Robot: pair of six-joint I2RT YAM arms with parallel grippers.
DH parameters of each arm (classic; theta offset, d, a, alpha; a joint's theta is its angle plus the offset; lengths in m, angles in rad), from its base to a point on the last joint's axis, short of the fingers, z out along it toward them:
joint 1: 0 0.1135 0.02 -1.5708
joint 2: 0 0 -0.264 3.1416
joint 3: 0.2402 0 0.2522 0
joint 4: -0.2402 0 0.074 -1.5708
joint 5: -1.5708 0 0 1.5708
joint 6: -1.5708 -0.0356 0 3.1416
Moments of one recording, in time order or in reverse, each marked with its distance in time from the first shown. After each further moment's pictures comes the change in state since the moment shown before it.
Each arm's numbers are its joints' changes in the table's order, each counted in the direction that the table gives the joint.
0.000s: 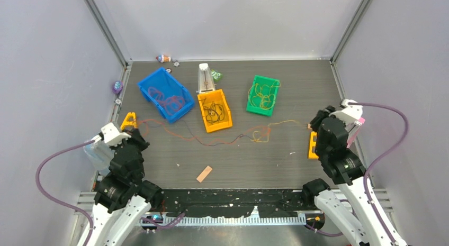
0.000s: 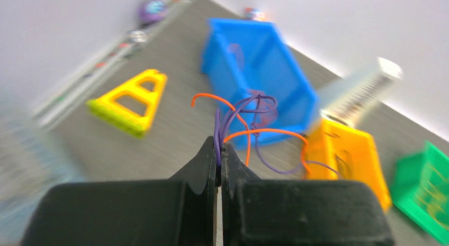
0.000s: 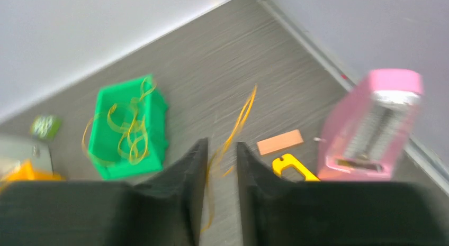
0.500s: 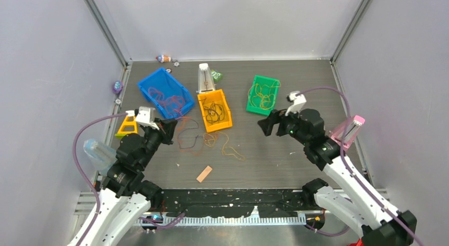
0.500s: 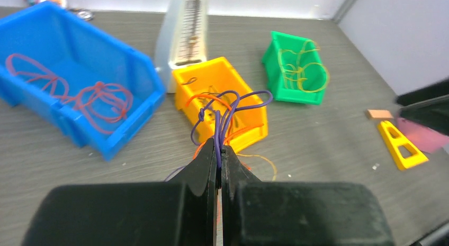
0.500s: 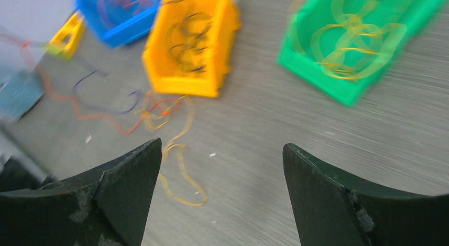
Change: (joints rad) left arm 0.000 0.167 -0.021 0.315 -0.774 -0.241; right arm 0.058 0.200 -0.089 0.234 0.895 0.153
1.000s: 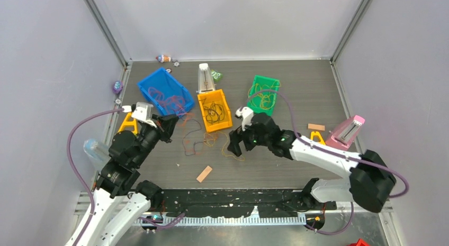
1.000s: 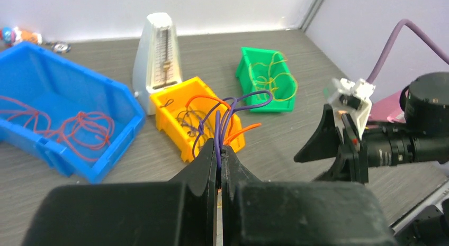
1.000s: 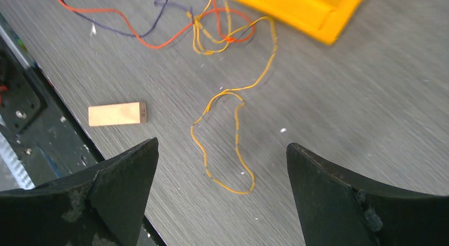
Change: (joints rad) left arm 0.000 0.039 0.121 0.001 -0.154 -0.030; right arm 0.362 0.451 0.041 0.159 0.071 0.086
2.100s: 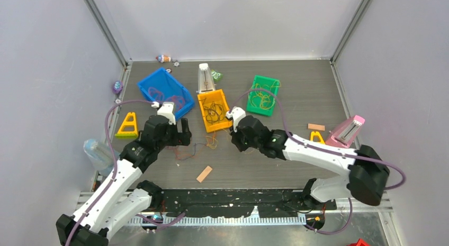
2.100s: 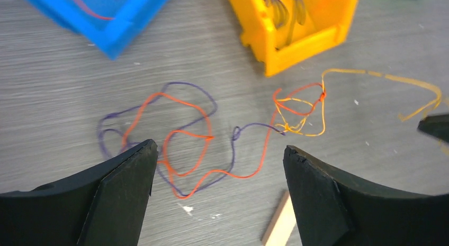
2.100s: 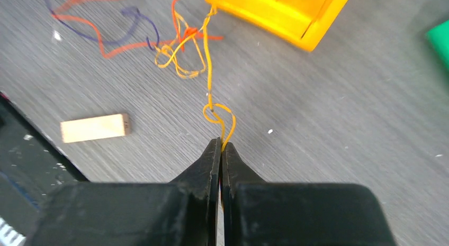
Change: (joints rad) left arm 0.009 0.319 -0.037 -0.257 0.177 0.063; right arm 0.192 0.151 0.139 -0.128 -0.283 0.001
